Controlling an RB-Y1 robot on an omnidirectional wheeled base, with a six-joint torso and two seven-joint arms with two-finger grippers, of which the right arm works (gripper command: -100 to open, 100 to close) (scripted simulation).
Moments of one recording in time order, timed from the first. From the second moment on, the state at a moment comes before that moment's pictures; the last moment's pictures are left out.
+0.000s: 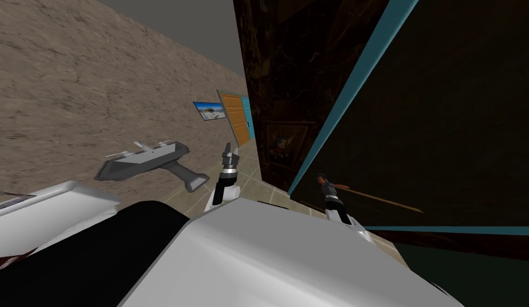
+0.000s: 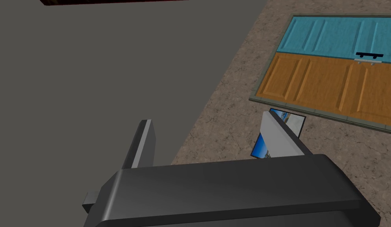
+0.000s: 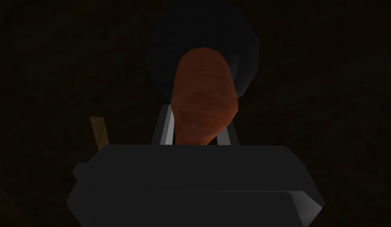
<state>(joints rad) -0.08 -0.39 -0.10 -0.68 -0.09 -0.76 -0.21</state>
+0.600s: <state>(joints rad) -0.06 -0.43 -0.04 -0.69 -0.06 -0.79 -0.29</state>
